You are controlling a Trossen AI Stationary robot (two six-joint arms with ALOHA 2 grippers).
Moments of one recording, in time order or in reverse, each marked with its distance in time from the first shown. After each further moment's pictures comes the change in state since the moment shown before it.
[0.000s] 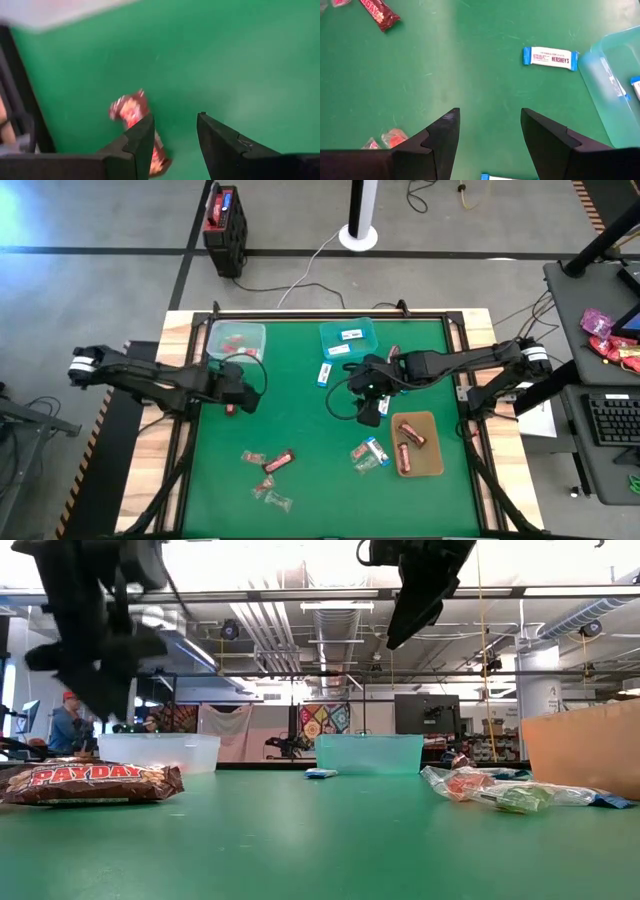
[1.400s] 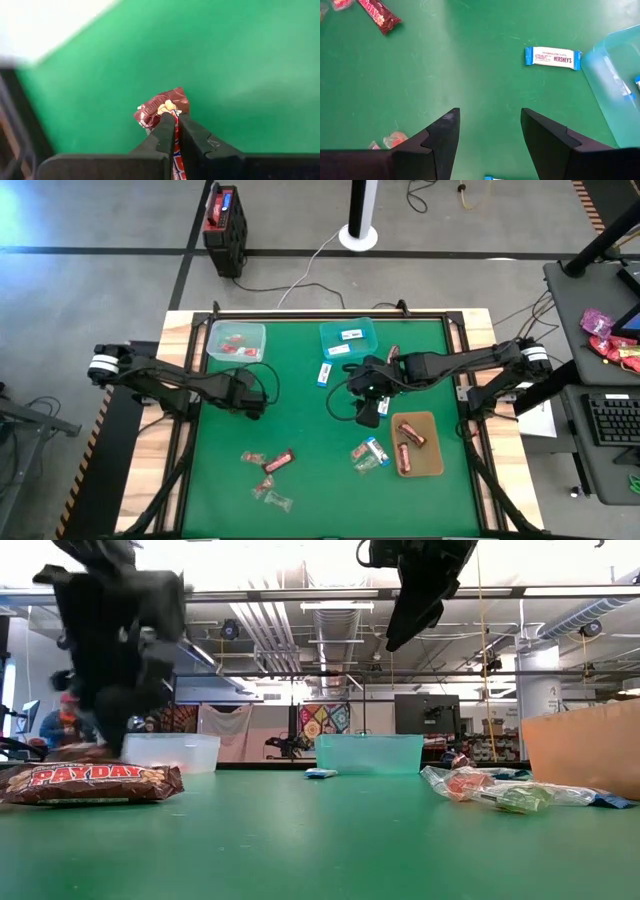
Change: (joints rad) left arm -0.005 0.220 -0.022 0.116 -0.068 0.214; right arm 0.011 0.000 -0.022 0.032 0.002 0.020
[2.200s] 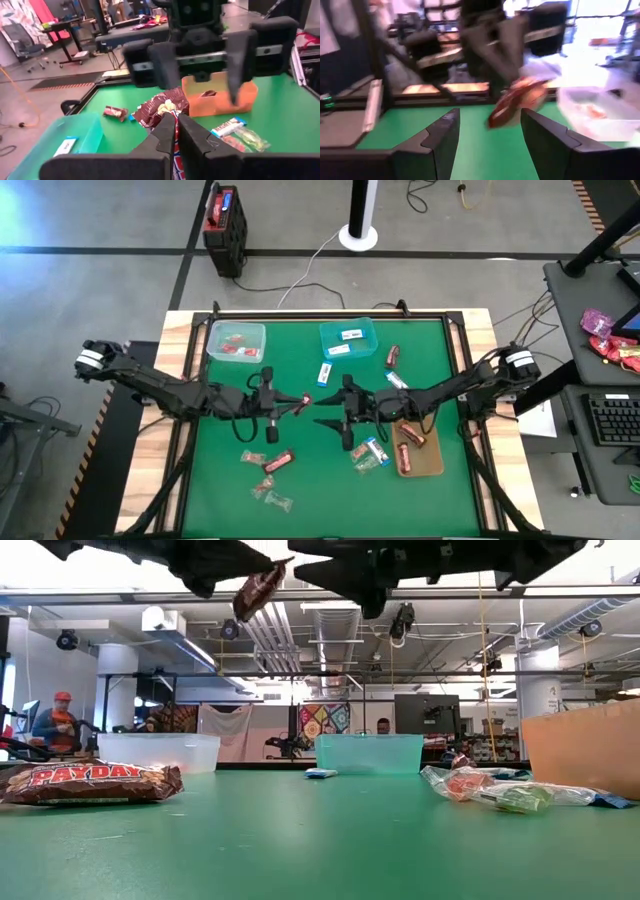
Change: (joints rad) left arm -0.196 -0.168 -0.059 1.295 -0.009 1.127; right arm 0.137 0.119 -0.418 1.496 0.125 -0.153
